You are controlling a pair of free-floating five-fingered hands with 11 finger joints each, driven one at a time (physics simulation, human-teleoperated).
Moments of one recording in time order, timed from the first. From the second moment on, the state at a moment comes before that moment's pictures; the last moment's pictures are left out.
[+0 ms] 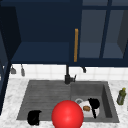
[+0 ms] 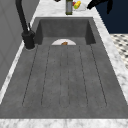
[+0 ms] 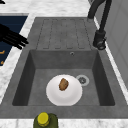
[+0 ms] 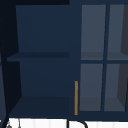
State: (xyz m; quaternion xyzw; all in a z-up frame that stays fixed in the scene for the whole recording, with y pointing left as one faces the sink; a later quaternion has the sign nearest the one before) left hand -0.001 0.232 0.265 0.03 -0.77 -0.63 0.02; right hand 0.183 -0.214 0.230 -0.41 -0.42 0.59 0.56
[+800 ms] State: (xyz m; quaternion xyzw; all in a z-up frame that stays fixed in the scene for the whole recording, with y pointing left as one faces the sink) left hand -0.001 0.232 0.265 0.03 -0.77 -0.63 0.02; right hand 0.056 -0.233 0.287 -0.39 -0.41 0.59 0.57
